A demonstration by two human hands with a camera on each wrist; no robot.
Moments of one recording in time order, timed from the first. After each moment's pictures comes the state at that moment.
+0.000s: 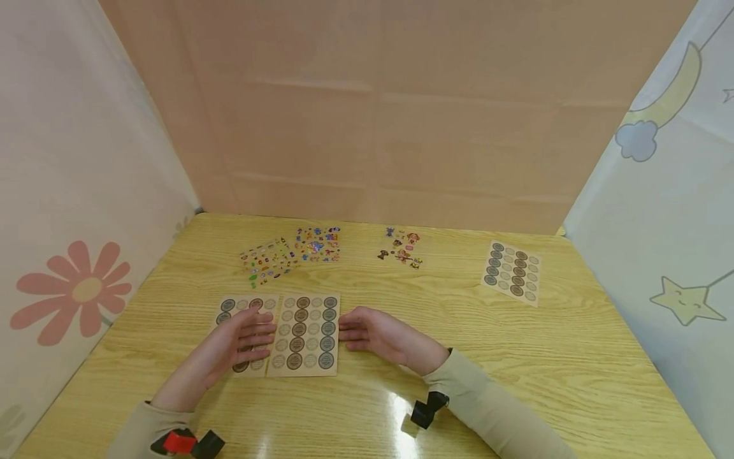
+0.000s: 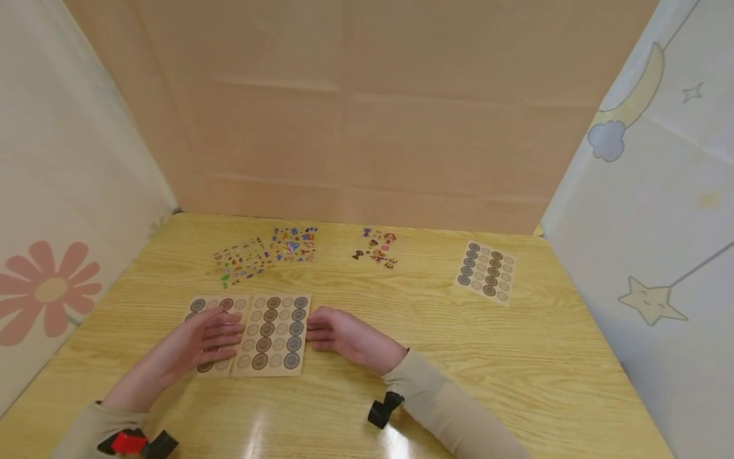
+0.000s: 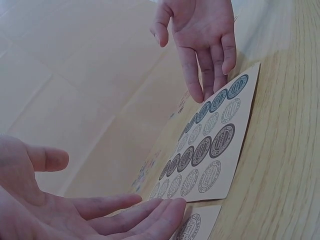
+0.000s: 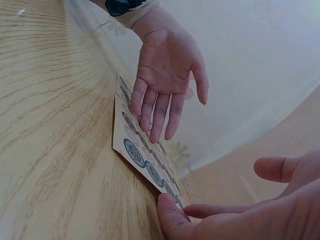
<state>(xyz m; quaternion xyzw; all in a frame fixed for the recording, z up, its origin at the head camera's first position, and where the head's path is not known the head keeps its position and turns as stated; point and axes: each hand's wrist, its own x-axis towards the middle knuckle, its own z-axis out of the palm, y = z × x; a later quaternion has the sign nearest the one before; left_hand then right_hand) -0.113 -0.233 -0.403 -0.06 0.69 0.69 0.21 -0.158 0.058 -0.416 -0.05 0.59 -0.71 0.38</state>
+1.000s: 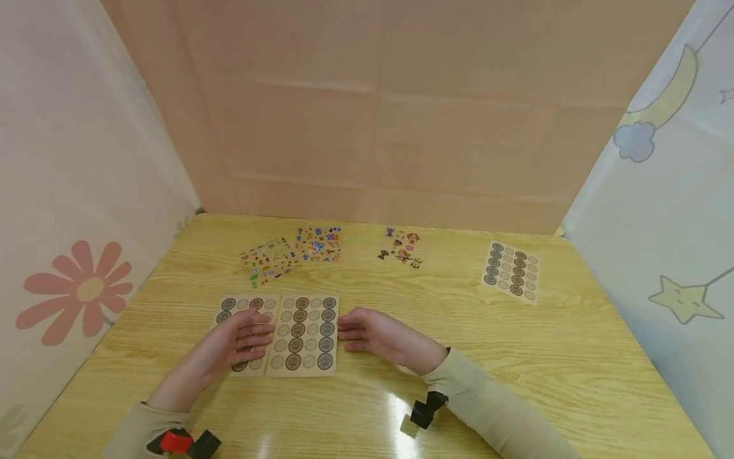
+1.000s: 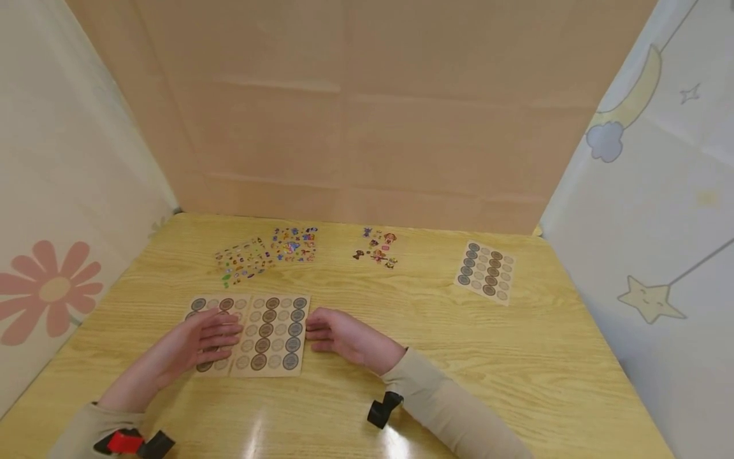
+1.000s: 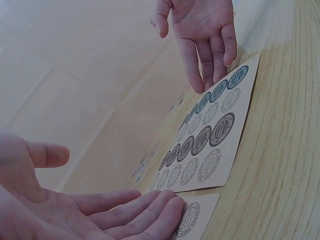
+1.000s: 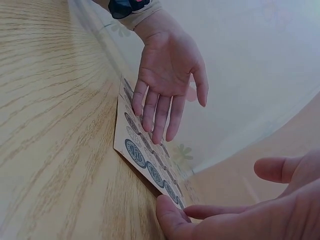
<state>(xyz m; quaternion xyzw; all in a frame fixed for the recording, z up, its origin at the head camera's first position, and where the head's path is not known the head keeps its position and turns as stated) -0.112 -0.242 -0.407 -0.05 0.69 0.69 0.22 -0.153 0.055 -0.410 -0.06 0.61 -0.70 0.38</state>
